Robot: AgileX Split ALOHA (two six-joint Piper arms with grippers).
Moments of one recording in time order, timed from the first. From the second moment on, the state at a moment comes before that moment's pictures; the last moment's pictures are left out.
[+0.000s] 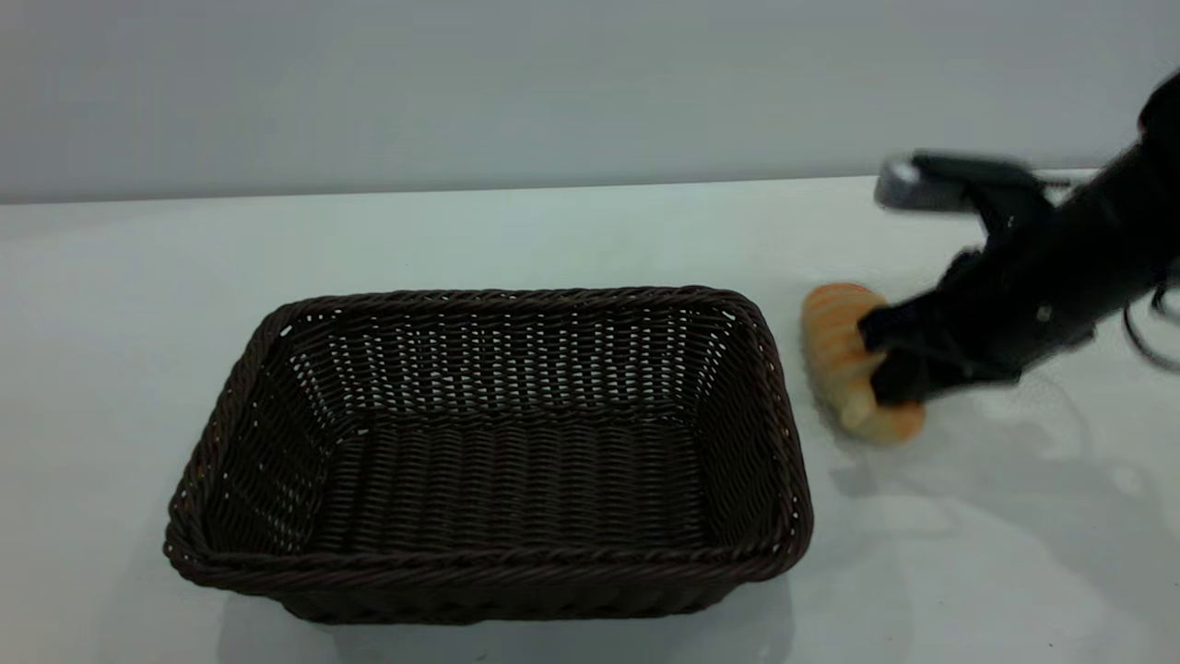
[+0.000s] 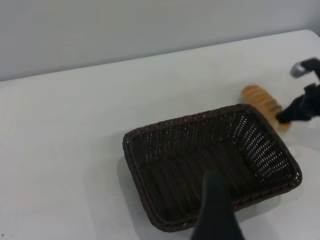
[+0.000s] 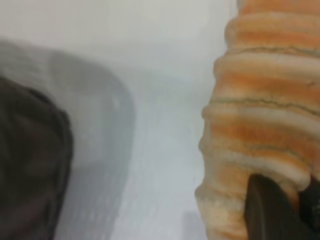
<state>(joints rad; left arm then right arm) -0.15 0.41 -0.93 -0.27 0.99 0.10 0.16 2.09 -0.95 1.56 0.22 -1.53</state>
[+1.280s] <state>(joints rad) -0.15 0.41 -0.93 -0.27 0.99 0.12 0.73 1.93 -0.95 1.32 0.20 -1.28</state>
